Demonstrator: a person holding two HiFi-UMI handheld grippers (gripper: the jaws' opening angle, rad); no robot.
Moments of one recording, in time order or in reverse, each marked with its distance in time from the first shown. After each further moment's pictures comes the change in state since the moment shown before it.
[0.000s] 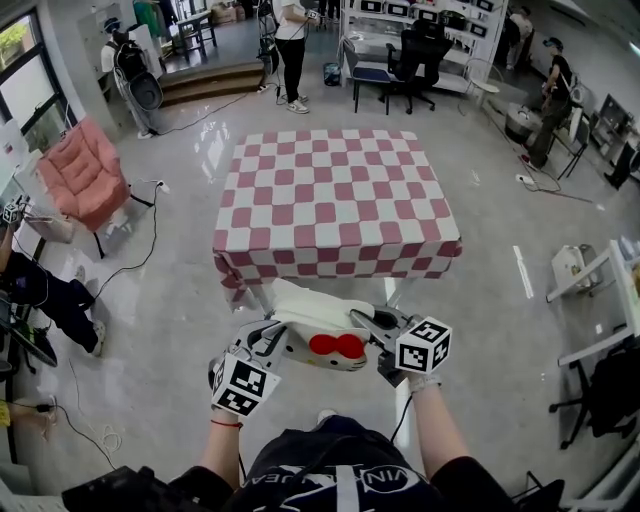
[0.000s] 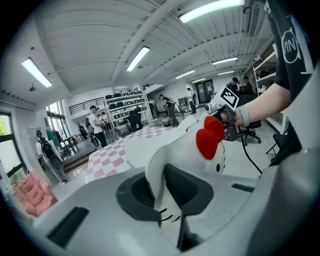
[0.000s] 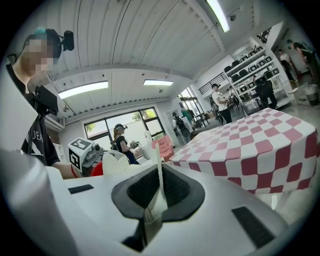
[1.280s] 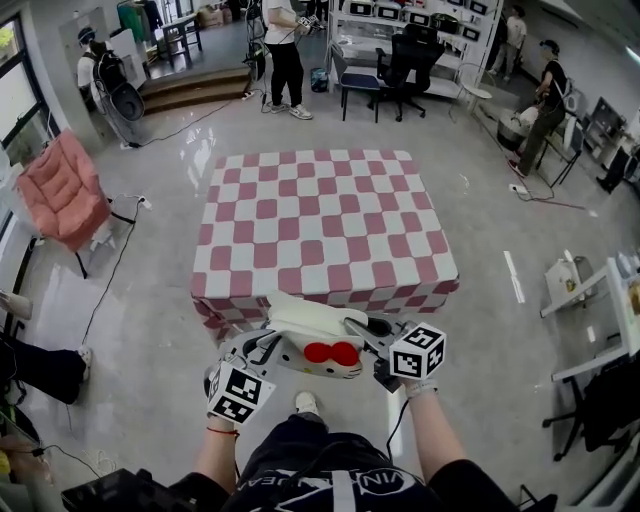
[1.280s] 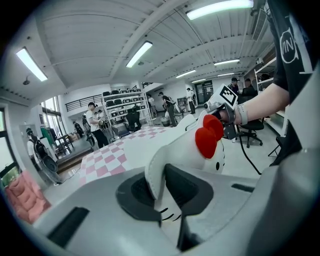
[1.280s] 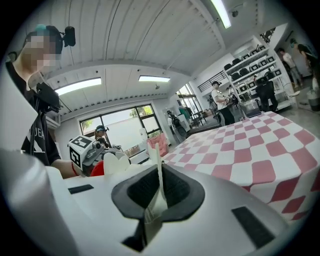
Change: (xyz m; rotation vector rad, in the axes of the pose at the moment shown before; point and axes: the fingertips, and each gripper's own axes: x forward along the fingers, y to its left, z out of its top) left arm 0.109 0.082 0.027 -0.013 0.002 -0.044; right arm 0.057 -0.111 0.055 -0.013 0.043 -0.025
